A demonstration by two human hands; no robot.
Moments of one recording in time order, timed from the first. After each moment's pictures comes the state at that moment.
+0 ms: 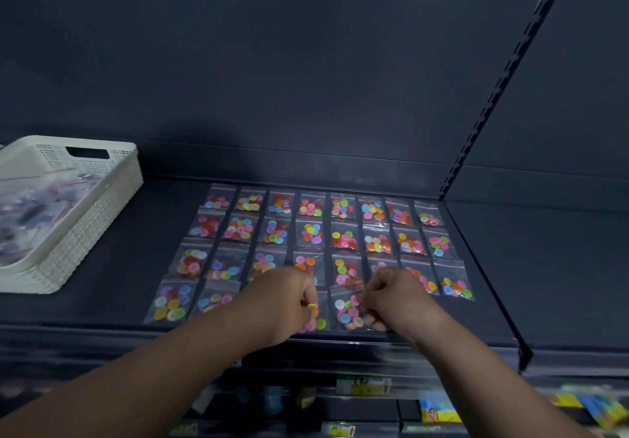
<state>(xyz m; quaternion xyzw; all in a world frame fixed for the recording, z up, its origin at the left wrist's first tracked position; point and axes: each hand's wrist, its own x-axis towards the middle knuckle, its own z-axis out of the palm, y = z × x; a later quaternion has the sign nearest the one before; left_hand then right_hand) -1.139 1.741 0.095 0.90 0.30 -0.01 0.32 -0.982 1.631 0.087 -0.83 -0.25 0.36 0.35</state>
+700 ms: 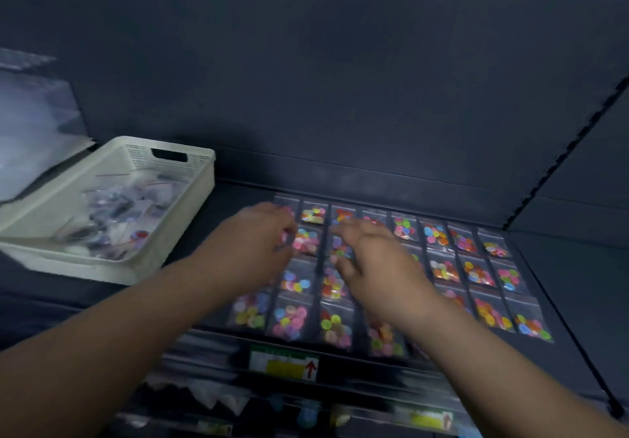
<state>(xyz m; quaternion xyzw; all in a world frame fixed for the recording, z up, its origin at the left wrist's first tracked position) -1.229 1.837 0.143 0.92 0.34 0.14 0.14 -1.071 1.725 0.143 -0.75 -0.63 0.06 0.17</state>
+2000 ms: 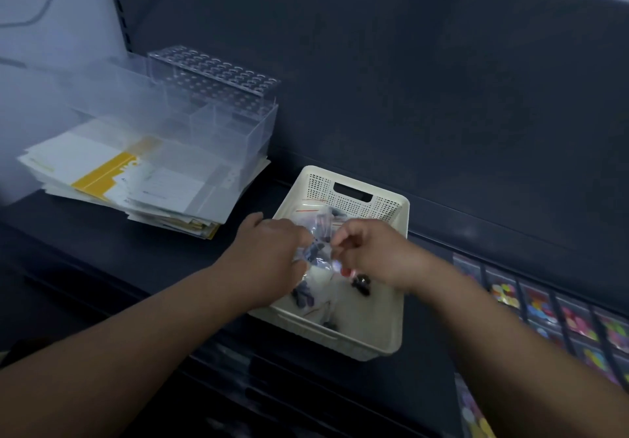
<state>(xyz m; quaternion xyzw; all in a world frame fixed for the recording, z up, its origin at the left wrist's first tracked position) -1.450 2.027 0.116 0.89 0.42 0.13 0.11 -1.270 1.990 0.136 -0.68 -0.57 0.40 0.24</state>
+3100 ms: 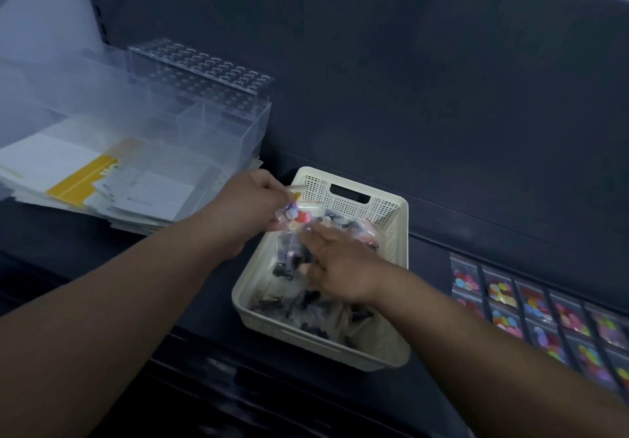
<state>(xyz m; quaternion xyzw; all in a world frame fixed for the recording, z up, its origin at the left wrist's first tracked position) -1.446 2.080 0.148 0.55 0.49 0.33 0.59 -1.294 2.014 0.107 -0.67 -0.72 0.18 -0.08</state>
